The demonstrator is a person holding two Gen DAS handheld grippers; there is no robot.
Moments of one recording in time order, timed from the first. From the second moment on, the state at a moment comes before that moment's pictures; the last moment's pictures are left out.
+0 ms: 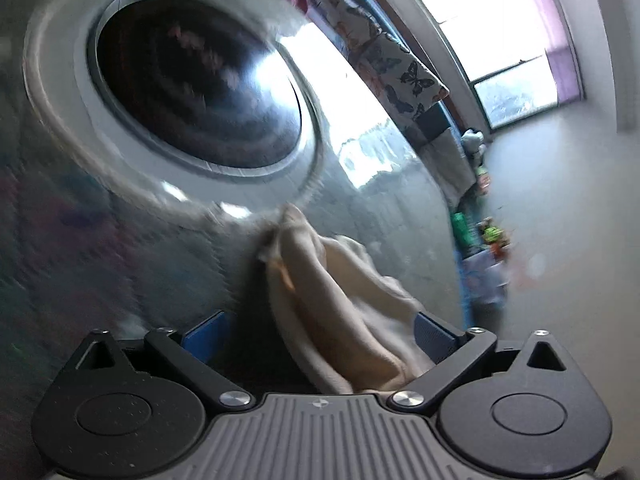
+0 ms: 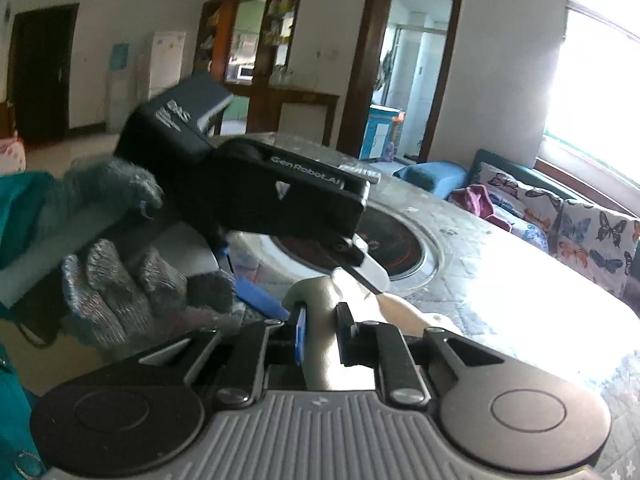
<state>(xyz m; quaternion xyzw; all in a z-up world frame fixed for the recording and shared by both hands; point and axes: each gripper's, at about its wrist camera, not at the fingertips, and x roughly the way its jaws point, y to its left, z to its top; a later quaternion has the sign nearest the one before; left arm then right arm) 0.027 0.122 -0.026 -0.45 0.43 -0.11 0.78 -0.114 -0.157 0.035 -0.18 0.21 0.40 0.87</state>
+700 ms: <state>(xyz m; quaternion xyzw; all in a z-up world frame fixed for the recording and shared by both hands) 0.039 0.125 -0.058 -0.47 0.45 -0.12 0.75 -0.069 -0.267 0.021 -0.06 0.27 0.27 0.92</state>
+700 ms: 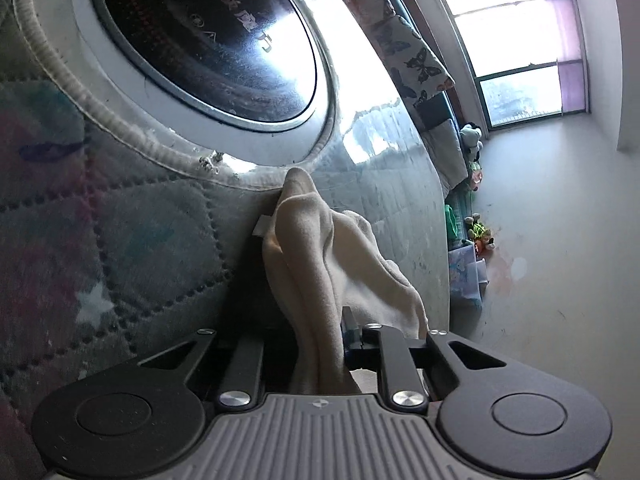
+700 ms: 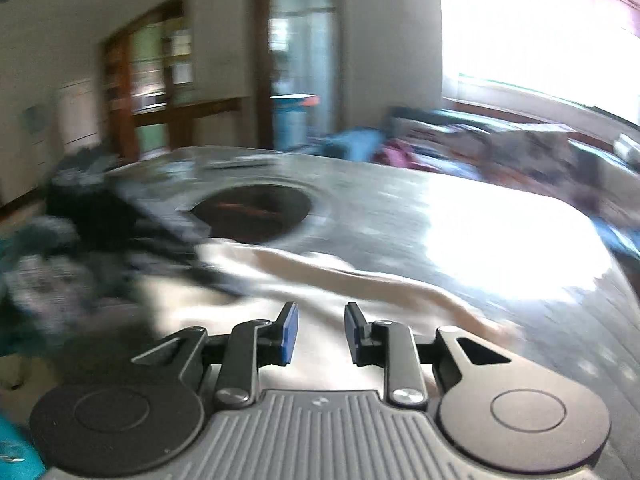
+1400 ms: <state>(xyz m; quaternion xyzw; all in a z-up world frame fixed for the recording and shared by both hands) 0.052 0.110 -0.043 -0.40 0.45 -0.13 0.79 -0.014 -0.340 -0.029 0.08 0.31 0.16 0.93</state>
